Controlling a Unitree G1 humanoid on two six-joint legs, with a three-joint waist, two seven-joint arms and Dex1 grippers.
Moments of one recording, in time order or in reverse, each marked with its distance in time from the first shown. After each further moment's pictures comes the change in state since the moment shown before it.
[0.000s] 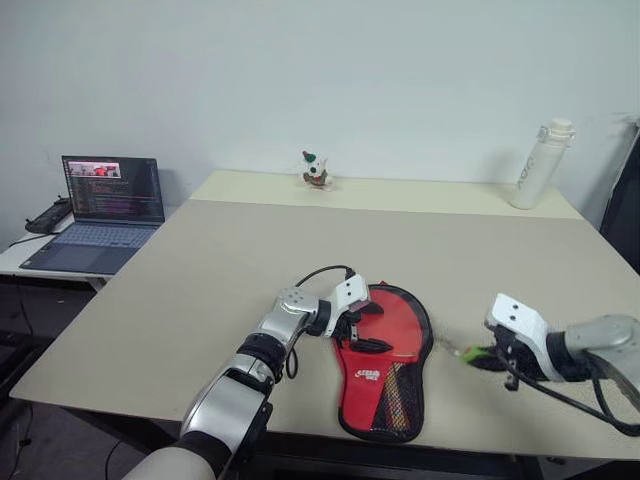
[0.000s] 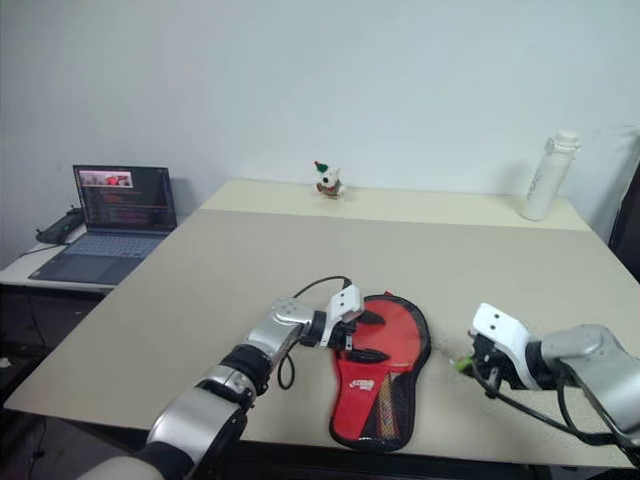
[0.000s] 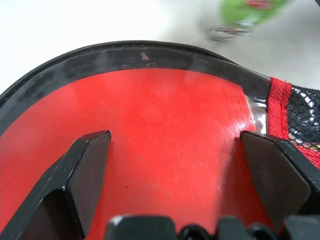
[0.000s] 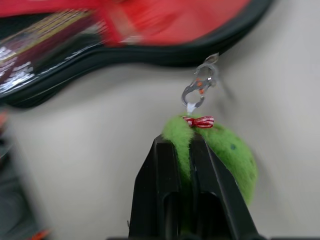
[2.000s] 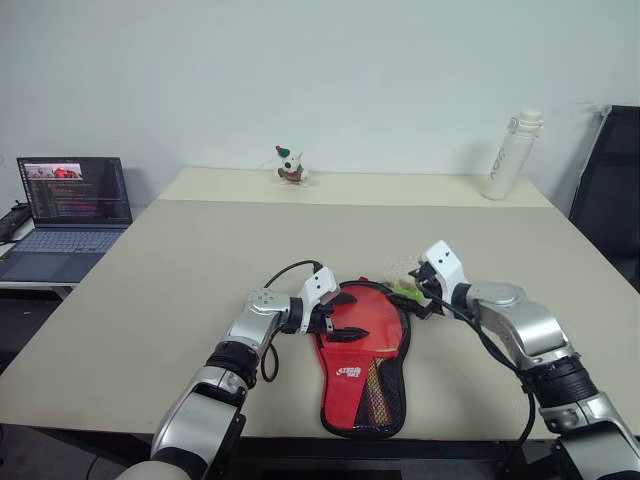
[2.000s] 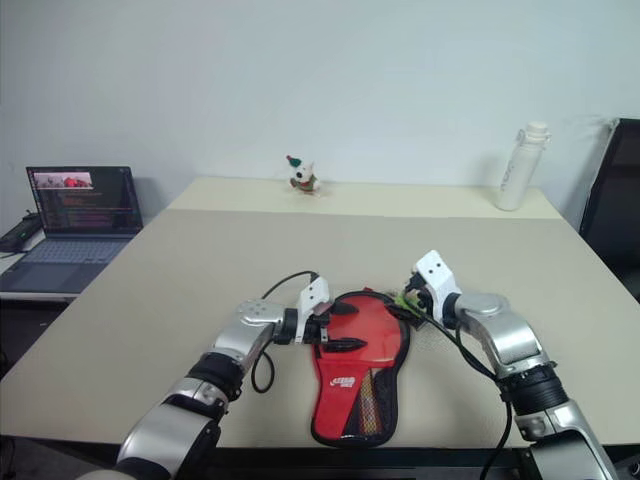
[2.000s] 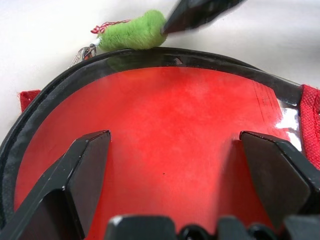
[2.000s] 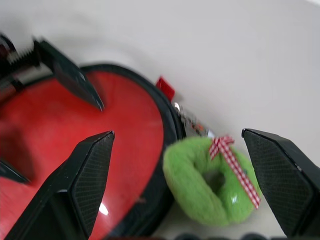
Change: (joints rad) left arm 0.108 0.129 0.060 -0.190 -0.081 0.078 0.027; right arm -0.483 0.581 0.183 0.661 -0.164 -0.344 -0.369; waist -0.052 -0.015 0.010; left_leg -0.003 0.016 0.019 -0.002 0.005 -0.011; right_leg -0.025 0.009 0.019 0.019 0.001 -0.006
